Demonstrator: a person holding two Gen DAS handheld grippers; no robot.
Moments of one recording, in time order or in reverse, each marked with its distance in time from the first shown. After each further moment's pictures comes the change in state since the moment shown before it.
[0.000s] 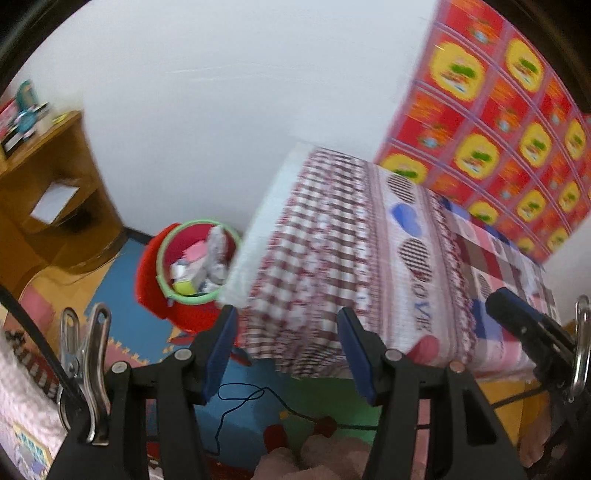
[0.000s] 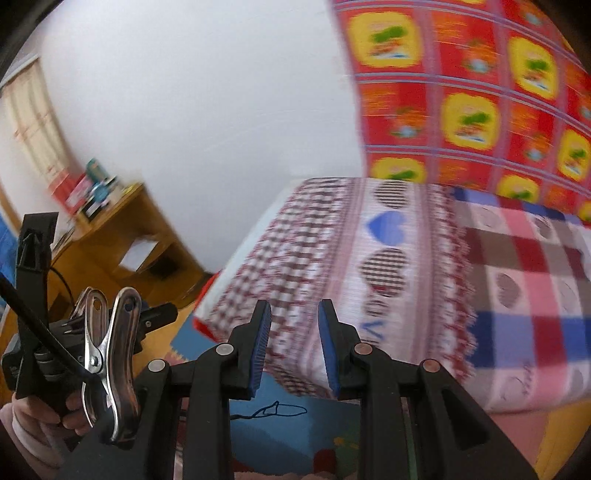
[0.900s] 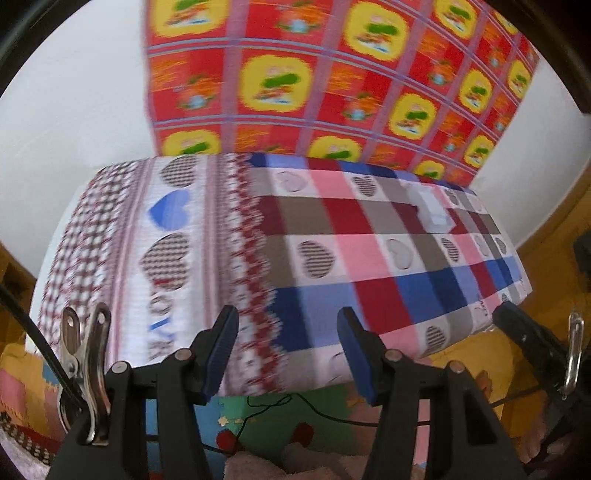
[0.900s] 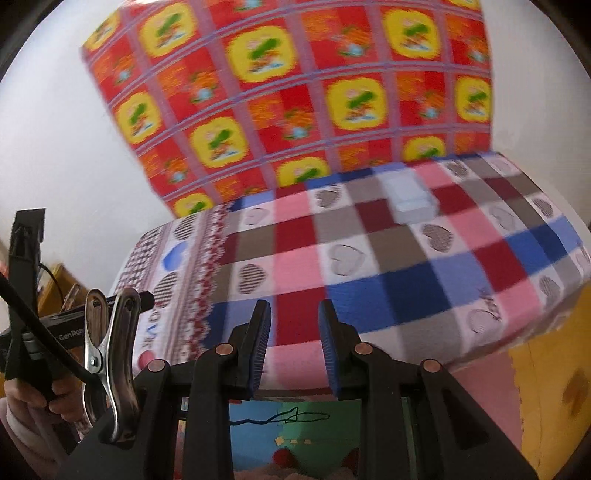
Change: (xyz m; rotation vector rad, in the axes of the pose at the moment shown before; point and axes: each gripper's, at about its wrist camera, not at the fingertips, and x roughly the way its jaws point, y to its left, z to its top) left arm 0.039 -0.323 0.000 0.311 0.067 -0.192; right arm -0.142 -0.288 -0.053 0.318 -0.079 -0.254
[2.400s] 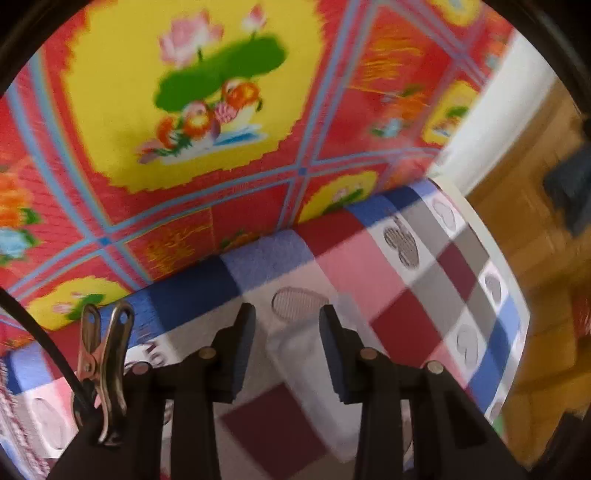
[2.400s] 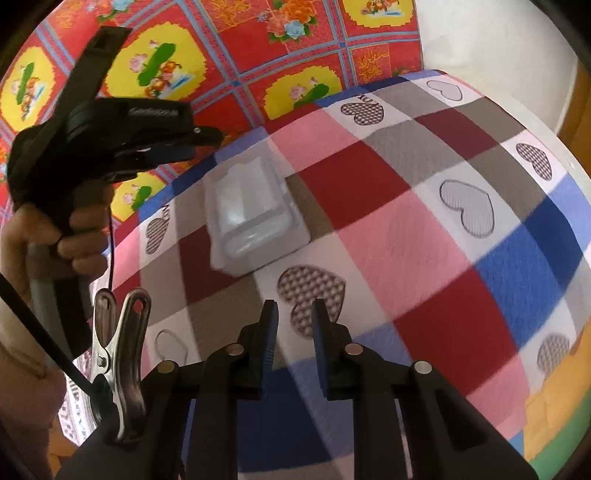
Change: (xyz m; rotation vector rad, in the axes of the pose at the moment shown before) left arm 0.291 -0.262 0.234 0.284 0.155 -0.239; right arm 0.157 -0.180 0.092 0.269 0.196 -0.172
